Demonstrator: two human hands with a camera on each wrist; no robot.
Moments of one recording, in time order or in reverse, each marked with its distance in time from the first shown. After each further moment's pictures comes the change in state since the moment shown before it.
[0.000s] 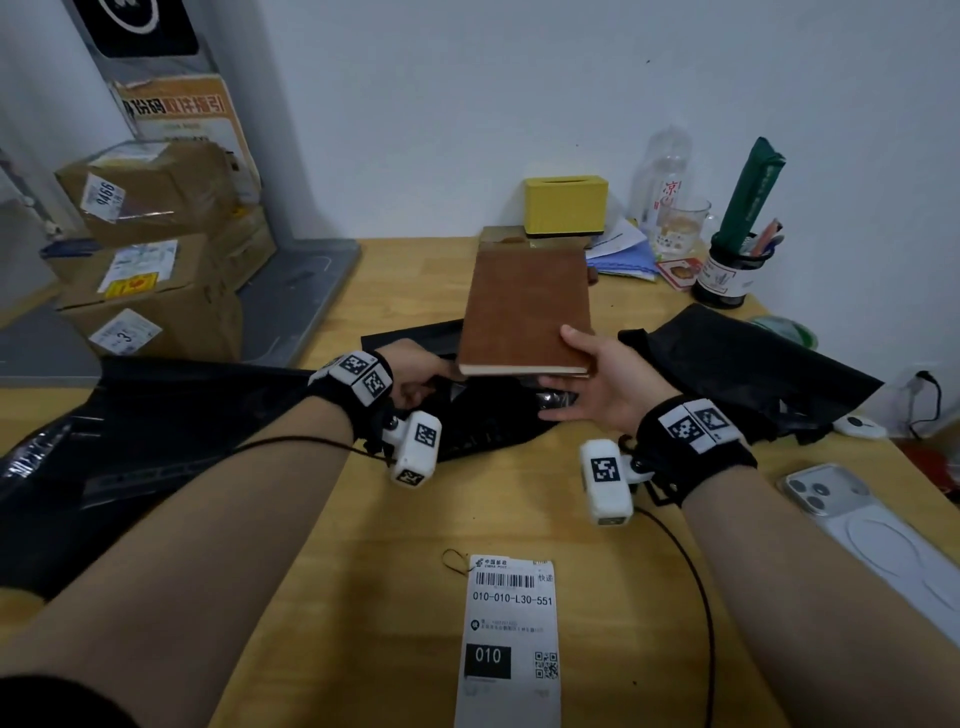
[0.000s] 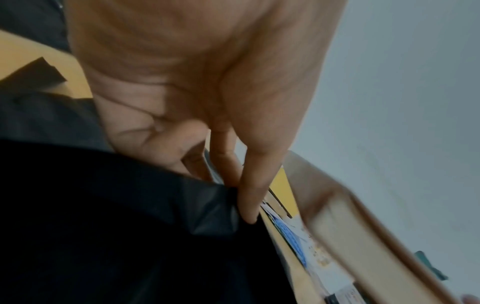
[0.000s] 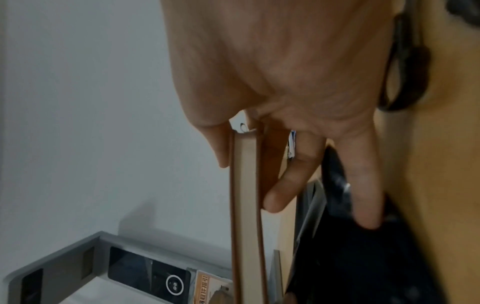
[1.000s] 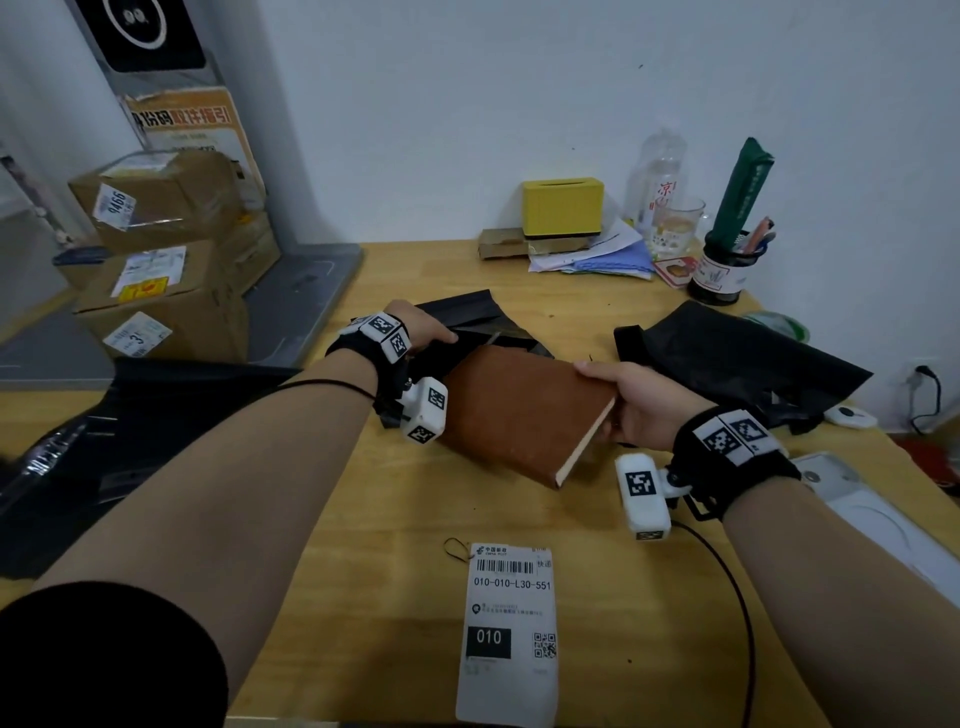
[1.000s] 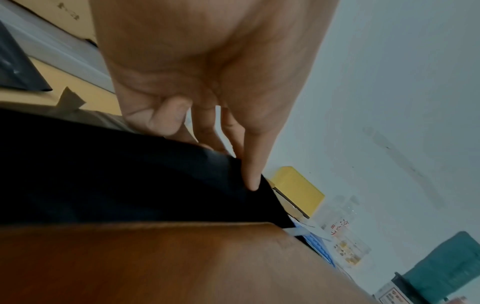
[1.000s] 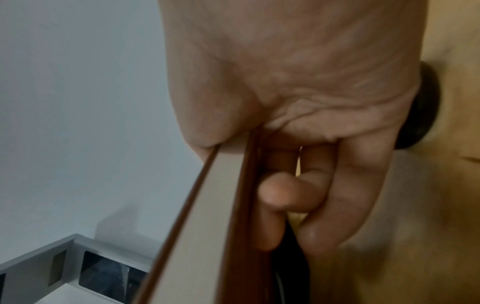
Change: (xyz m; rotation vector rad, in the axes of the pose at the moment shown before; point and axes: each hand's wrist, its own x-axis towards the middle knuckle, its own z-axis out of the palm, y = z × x) left_hand 0.005 0.032 -0.017 0.142 0.335 0.115; right_hand -0.035 0.005 -0.019 -0.323 0.080 0.134
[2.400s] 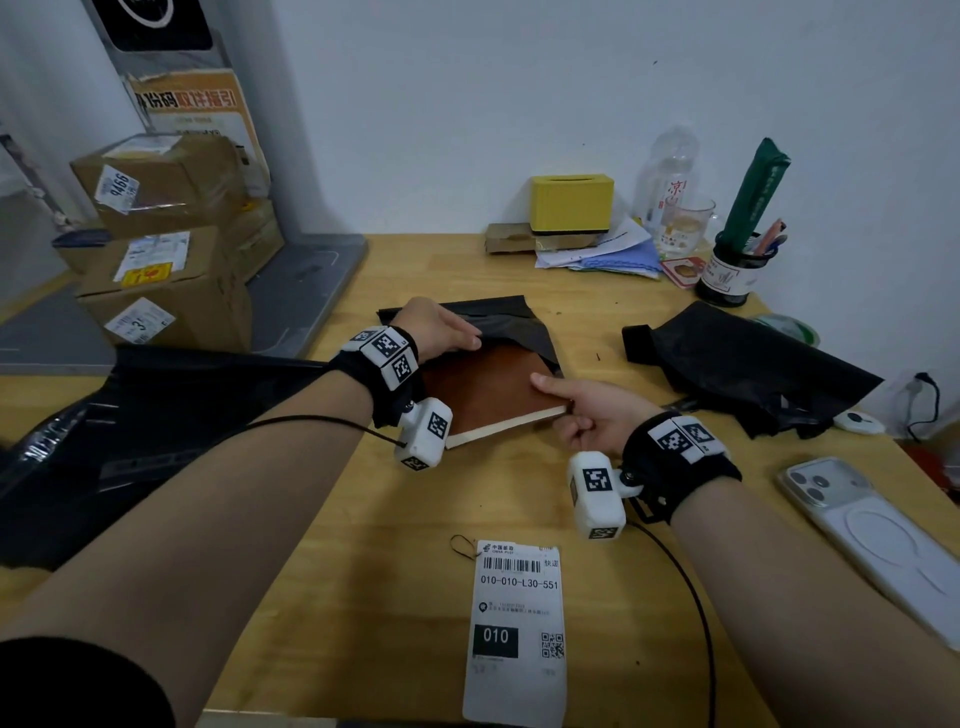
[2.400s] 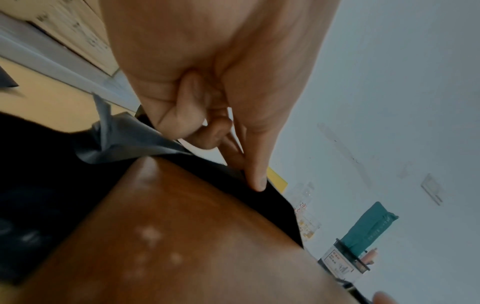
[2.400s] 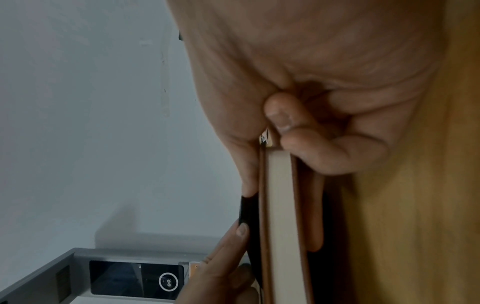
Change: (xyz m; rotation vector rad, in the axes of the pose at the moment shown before) left_hand -0.041 -0.001 0.005 -0.137 -0.066 0.255; right_hand 0.043 0.016 0.035 0.258 -0.126 0.146
